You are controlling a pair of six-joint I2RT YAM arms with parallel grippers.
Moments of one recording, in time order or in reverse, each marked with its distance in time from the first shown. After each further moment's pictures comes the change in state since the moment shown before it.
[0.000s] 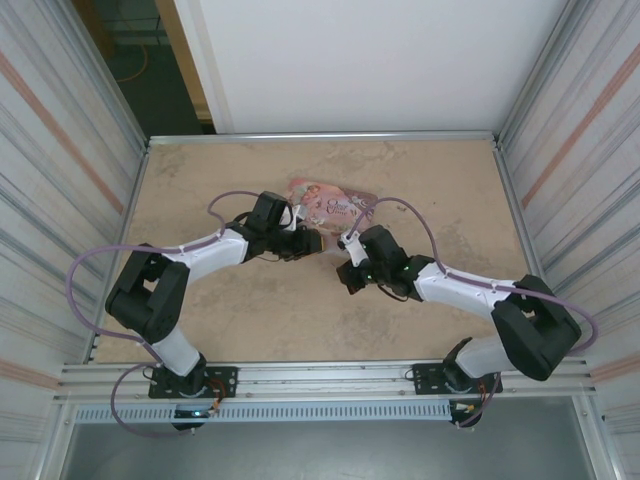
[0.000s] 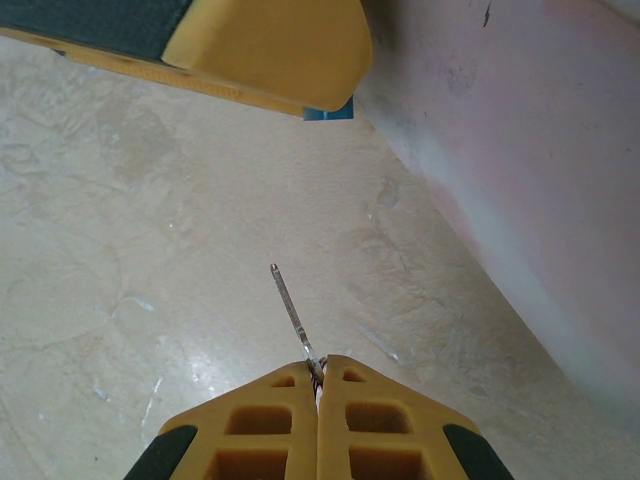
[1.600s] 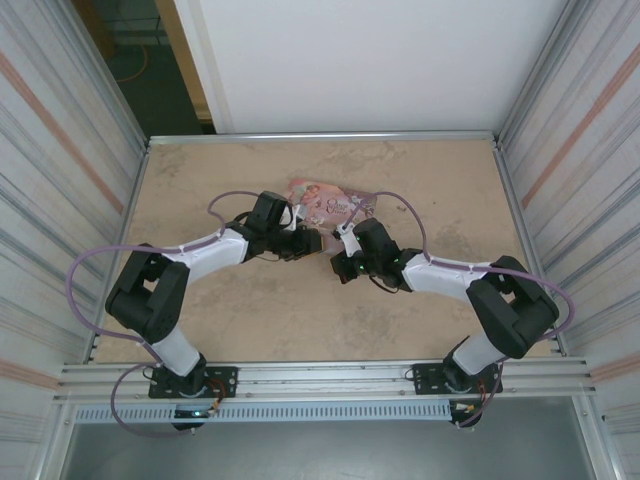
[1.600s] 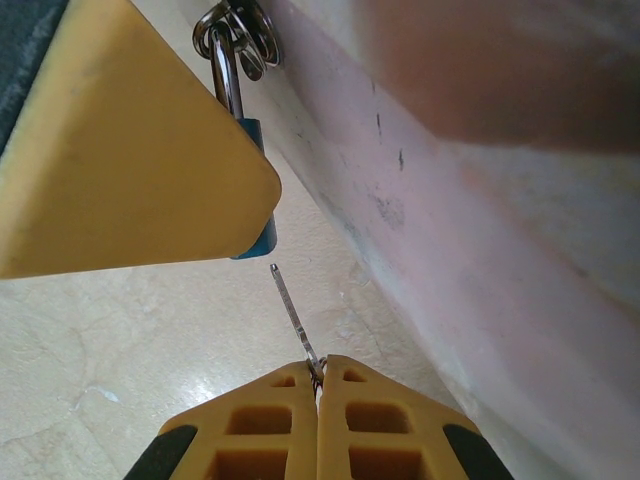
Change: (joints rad) left arm 0.000 0.000 0.002 -0.003 0.000 -0.002; right arm -0.034 0.142 0.053 0.123 -0.014 0.050
